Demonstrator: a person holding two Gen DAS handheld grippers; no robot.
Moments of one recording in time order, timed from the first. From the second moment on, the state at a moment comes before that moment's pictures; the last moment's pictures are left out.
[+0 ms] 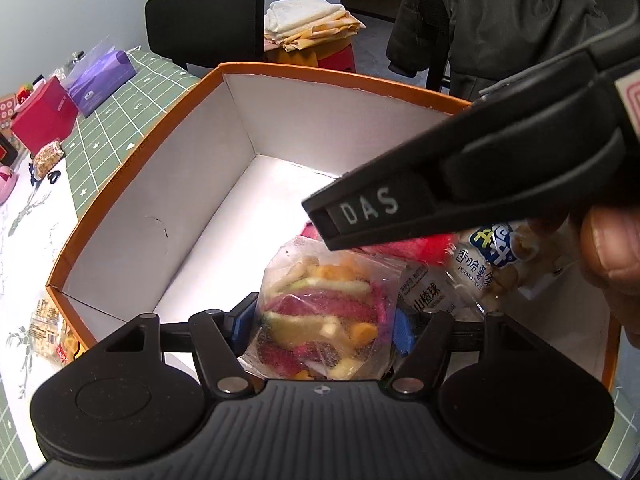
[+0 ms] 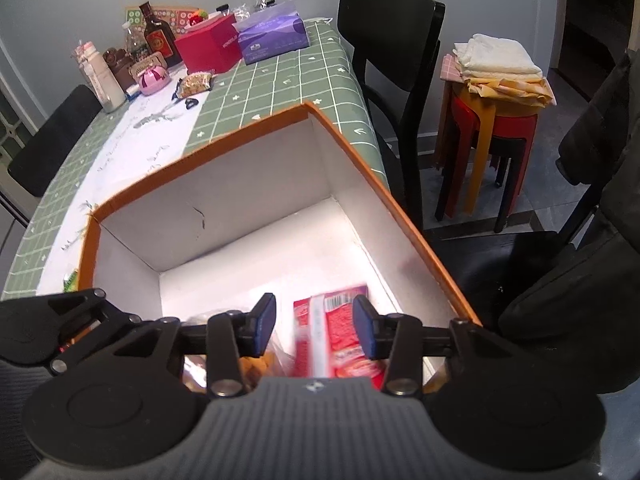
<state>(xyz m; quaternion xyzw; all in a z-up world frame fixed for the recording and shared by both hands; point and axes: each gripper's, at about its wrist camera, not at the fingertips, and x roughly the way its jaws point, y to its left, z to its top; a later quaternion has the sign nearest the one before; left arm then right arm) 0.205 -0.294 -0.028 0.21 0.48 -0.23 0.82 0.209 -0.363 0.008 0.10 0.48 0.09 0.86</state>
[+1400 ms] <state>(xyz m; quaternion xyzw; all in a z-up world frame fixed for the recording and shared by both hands) 0.183 -0.163 0.045 0.12 0.40 -0.18 0.89 0.169 -0.315 0.068 0.09 0.42 0.14 0.89</state>
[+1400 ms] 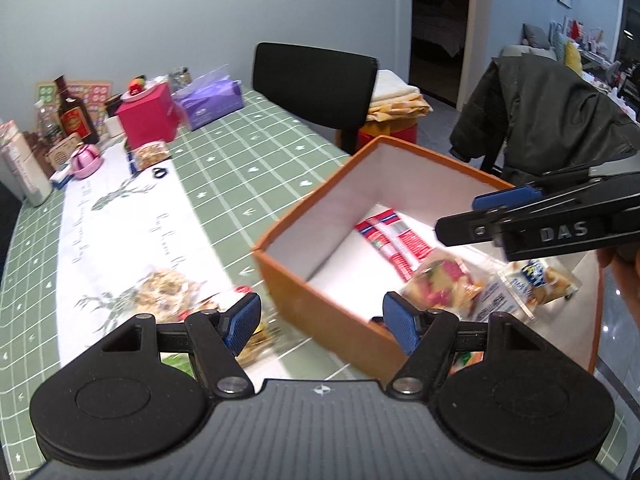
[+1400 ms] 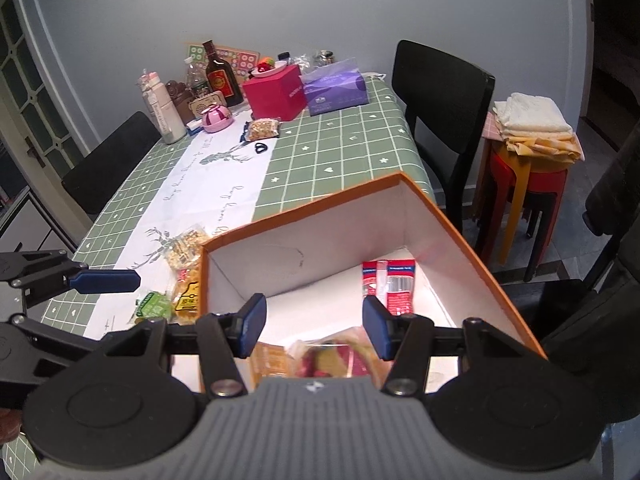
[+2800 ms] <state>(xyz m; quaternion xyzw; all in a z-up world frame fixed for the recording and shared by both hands) 0.152 -0.034 -0.032 0.15 0.42 -0.18 0.88 0.126 -0.170 0.044 -0.05 0.43 0.26 0.86</state>
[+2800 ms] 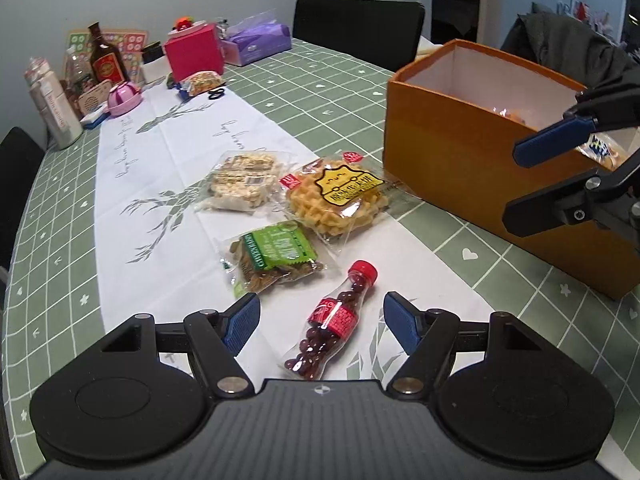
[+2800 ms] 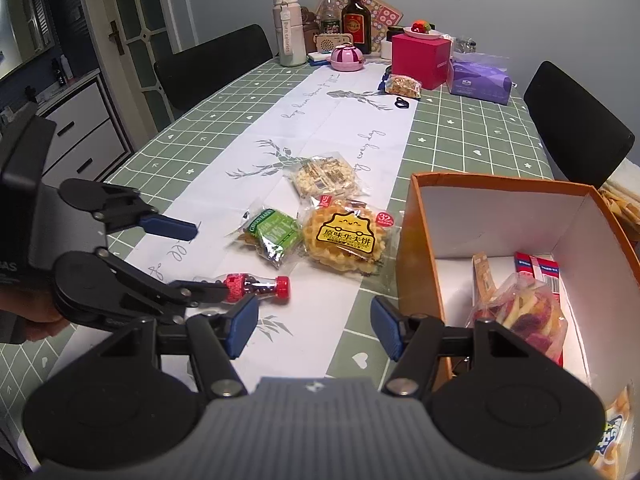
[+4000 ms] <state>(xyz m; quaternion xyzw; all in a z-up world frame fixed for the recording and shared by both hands) 0.116 0.013 -0.059 0.17 0.51 -0.15 0.83 0.125 -0.105 0.018 -0.17 0.40 0.31 0.85</state>
